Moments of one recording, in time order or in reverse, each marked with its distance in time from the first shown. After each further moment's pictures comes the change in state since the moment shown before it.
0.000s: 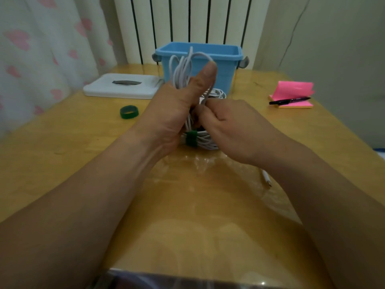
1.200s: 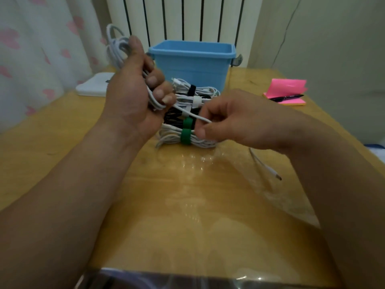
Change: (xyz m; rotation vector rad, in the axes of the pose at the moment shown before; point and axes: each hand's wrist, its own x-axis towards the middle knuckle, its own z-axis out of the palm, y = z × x) left_hand 0.007 0.018 -0.025 -0.421 0.223 0.028; right_hand 0.001 0.020 -0.035 0.196 -0.310 -0.002
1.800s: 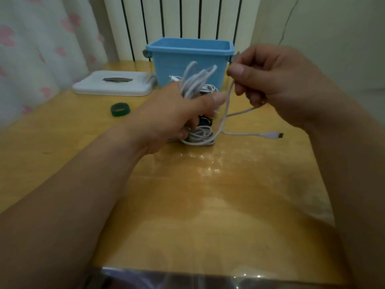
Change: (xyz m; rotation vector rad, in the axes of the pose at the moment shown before) left_hand -0.019 -0.018 0.012 0.919 -0.344 -0.138; right_hand -0.009 0.026 -0.036 0.326 0.435 -0.081
